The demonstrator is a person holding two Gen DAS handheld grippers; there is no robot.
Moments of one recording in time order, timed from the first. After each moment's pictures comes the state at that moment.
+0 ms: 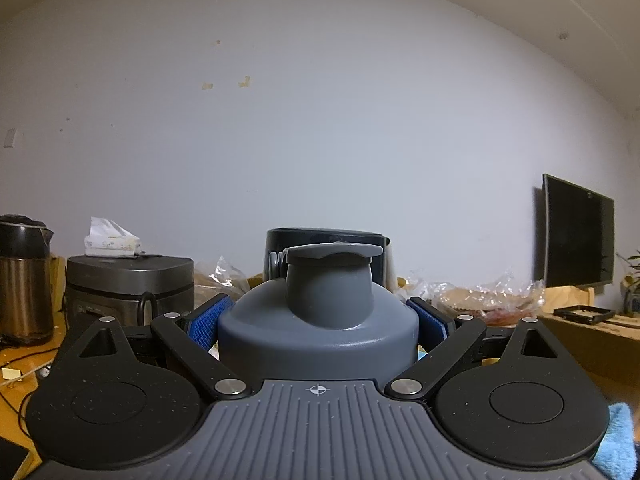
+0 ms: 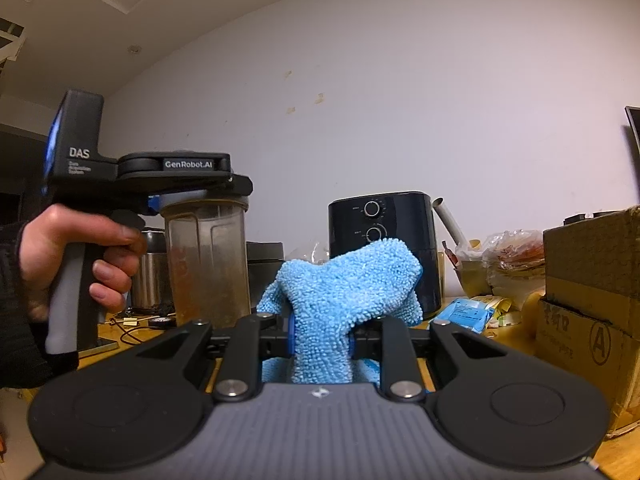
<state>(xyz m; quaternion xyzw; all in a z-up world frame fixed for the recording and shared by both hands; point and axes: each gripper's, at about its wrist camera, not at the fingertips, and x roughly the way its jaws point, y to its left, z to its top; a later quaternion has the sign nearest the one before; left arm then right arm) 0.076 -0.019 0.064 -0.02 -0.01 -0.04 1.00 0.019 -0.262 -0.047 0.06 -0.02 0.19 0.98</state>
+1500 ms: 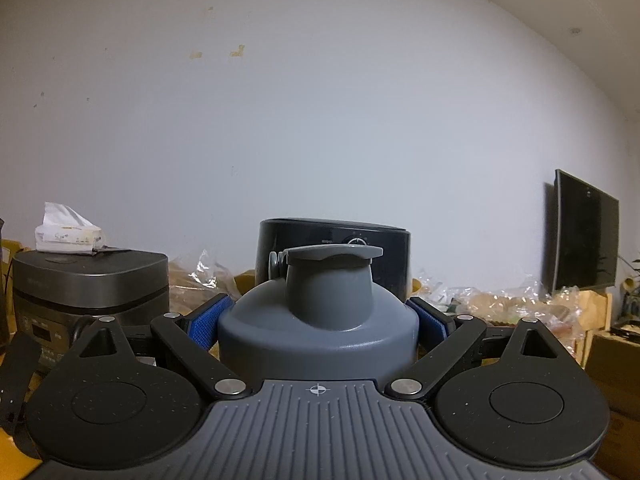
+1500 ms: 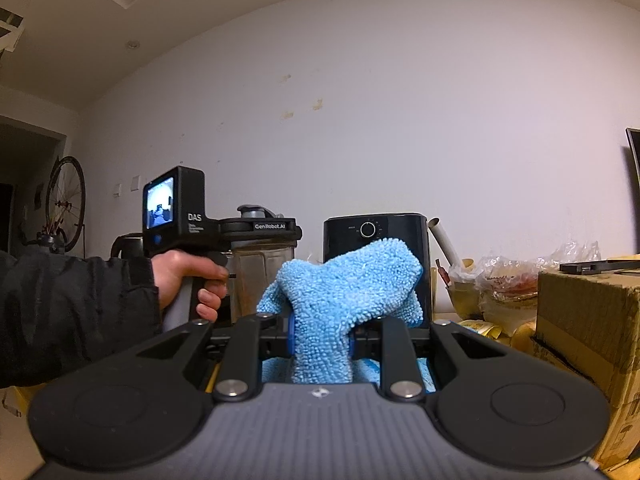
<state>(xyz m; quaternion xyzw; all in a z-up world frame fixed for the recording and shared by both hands) 0.205 -0.001 0.065 -0.02 0.01 -0.06 1.00 0.001 -0.247 -0.001 0.04 -0.02 0.17 0.98</state>
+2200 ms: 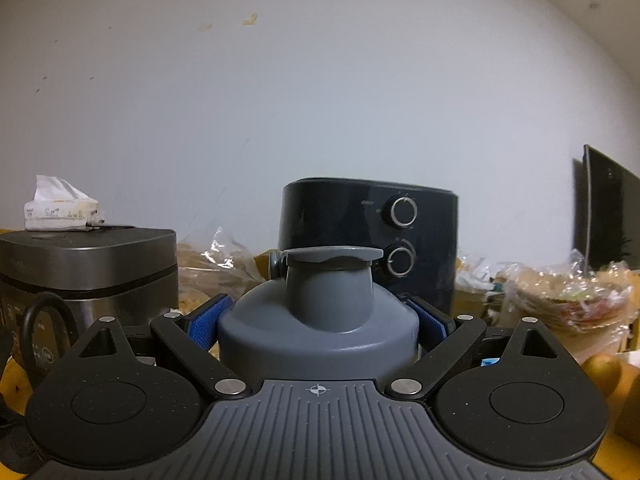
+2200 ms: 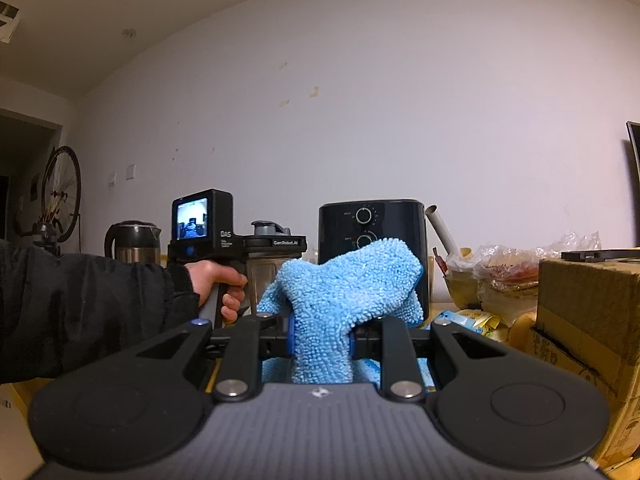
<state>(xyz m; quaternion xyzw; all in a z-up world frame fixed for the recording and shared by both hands) 0.279 0.013 0.035 -0.01 0.03 -0.03 1.00 0.016 -0.244 -0.007 0.04 0.00 0.17 0.98</state>
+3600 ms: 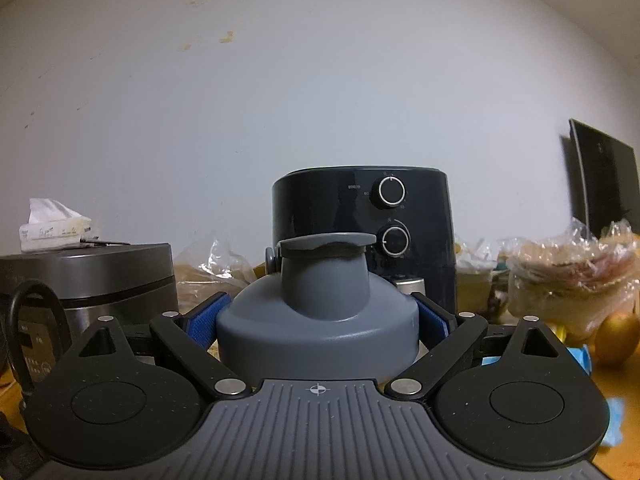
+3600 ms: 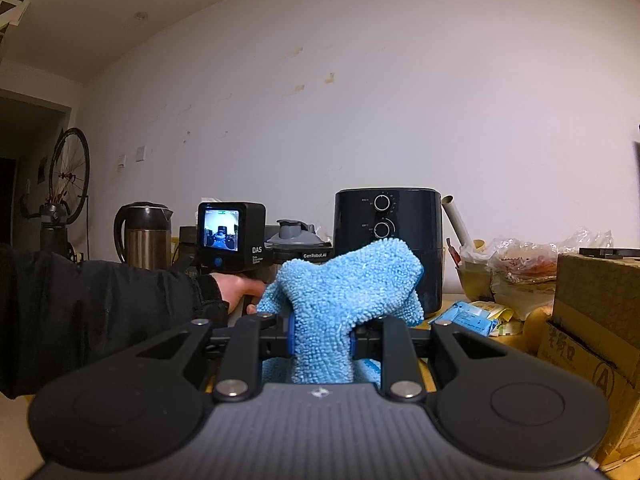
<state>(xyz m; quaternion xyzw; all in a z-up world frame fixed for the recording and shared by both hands) 0.276 0.002 0.007 0.04 0.00 -0.03 1.00 0.019 -0.228 -0.007 0.02 0.01 0.18 0.98</state>
